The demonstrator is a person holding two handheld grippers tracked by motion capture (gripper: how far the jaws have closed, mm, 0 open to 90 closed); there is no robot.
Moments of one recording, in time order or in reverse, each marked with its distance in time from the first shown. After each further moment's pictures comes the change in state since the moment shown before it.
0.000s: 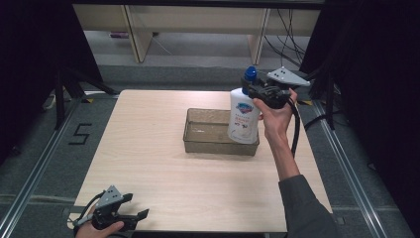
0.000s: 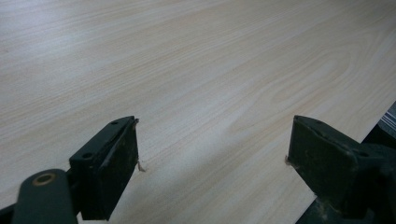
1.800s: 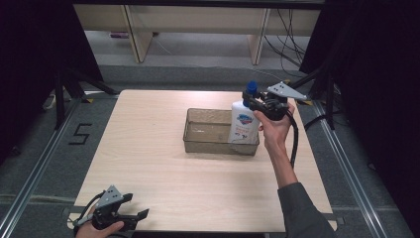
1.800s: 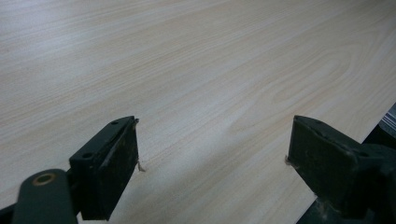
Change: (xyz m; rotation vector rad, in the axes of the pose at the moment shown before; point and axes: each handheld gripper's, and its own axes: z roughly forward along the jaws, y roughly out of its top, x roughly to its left) left arm -0.001 0.000 0.001 -0.007 0.003 -0.011; right arm -0.011 -0.047 0.003 0.035 0.007 0.062
